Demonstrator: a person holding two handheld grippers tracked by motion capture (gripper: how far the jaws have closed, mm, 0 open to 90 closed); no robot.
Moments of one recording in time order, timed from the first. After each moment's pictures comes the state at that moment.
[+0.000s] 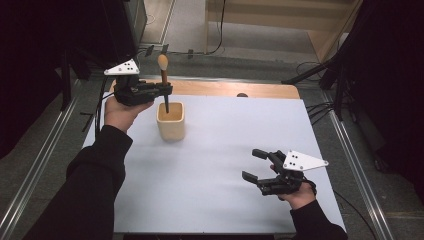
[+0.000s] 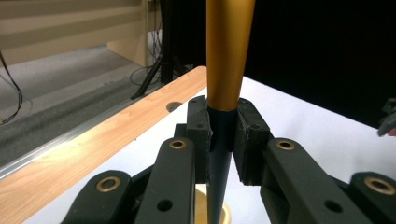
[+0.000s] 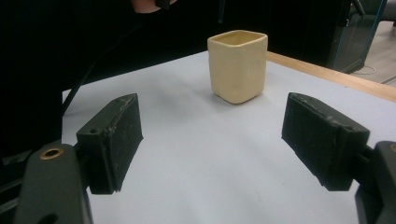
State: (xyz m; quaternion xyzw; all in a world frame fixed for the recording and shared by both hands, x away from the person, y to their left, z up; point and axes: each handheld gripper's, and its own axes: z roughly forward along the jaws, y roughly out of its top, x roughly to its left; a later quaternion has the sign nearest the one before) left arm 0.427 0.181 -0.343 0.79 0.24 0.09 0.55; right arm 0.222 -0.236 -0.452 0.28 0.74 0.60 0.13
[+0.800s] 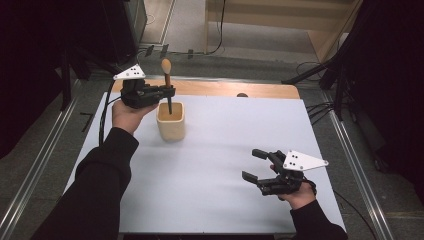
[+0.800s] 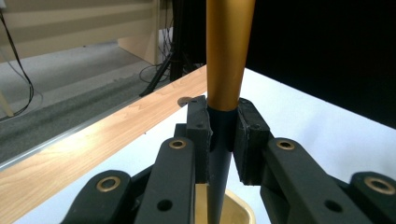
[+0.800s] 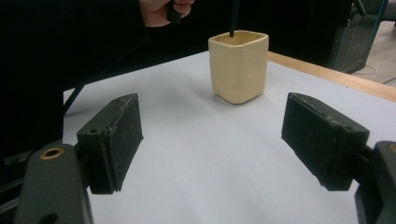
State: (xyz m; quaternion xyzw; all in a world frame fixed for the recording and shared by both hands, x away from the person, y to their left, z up) left arm 0.436 0.175 -0.370 0.79 0.26 0.10 0.55; right arm 0.222 -0.236 -0.452 0.27 0.74 0.60 0.13
